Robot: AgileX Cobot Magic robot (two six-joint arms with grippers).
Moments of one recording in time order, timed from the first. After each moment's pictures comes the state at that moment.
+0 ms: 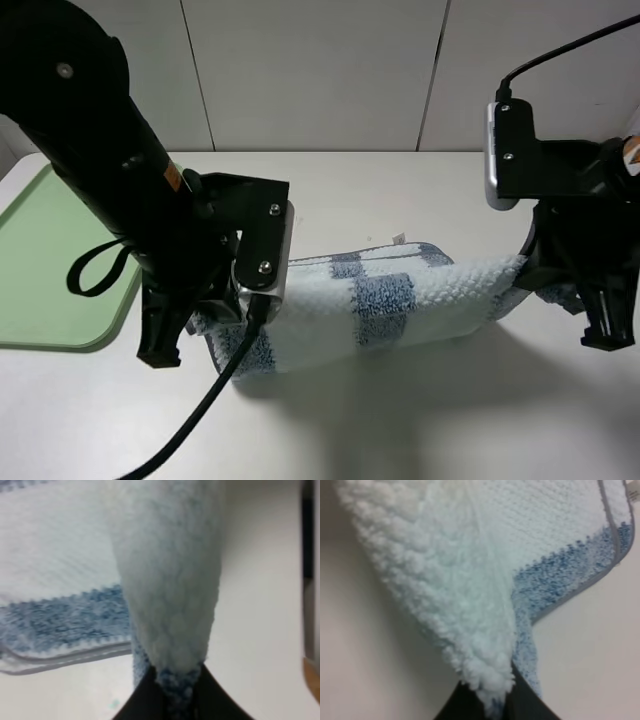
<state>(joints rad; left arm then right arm) -0.78 1.54 -0.96 -0.12 0.76 0.90 0.53 1.23 -0.80 0.00 0.91 -0.83</state>
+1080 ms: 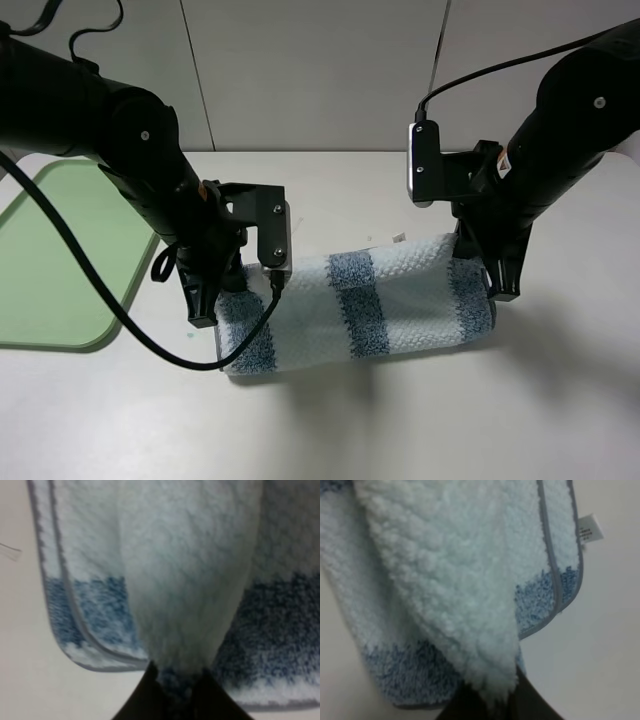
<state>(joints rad) -0.65 1.75 -0.96 -0.04 0.48 0.90 0.53 1.57 -0.90 -0.14 0.65 -0.83</state>
